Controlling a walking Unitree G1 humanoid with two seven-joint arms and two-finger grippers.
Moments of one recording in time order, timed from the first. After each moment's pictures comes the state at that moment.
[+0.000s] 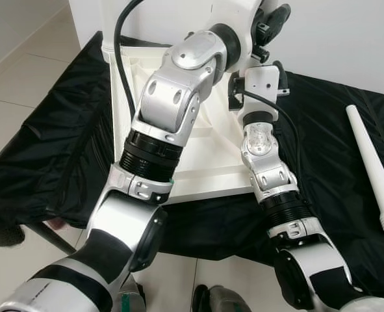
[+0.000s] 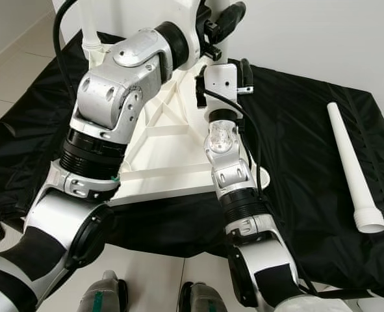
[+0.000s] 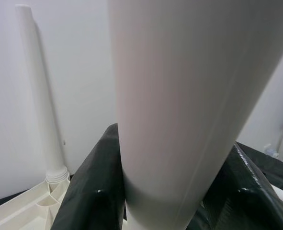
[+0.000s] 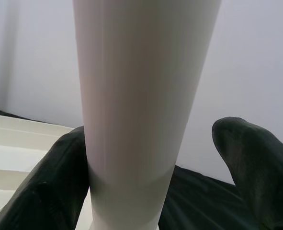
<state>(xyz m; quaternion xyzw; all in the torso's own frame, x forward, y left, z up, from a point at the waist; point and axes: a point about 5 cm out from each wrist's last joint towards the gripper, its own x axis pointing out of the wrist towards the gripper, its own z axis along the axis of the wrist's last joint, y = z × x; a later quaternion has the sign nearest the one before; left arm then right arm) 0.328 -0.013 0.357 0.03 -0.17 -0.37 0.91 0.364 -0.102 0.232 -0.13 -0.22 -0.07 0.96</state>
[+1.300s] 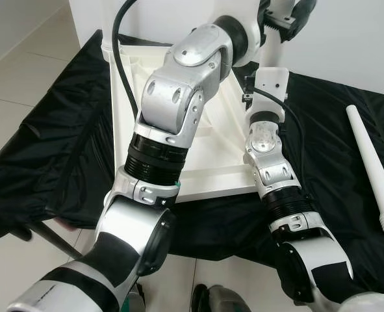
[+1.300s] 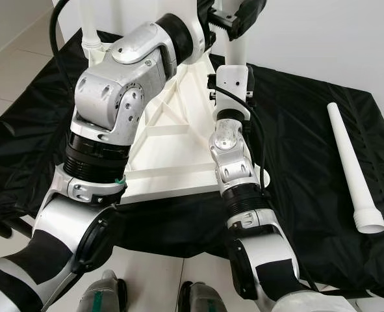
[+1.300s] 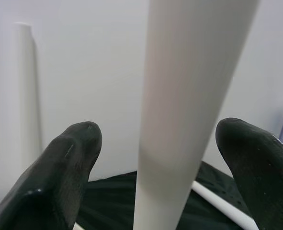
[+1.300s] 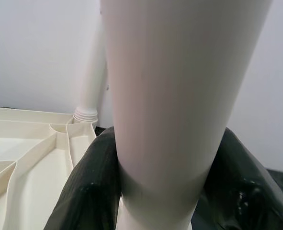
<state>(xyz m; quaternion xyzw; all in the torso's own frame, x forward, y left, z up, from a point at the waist) 0.311 -0.017 0.370 -0.04 -0.19 -0.40 0.89 0.374 -0.122 0.224 -0.10 -0.18 -0.13 0.97</state>
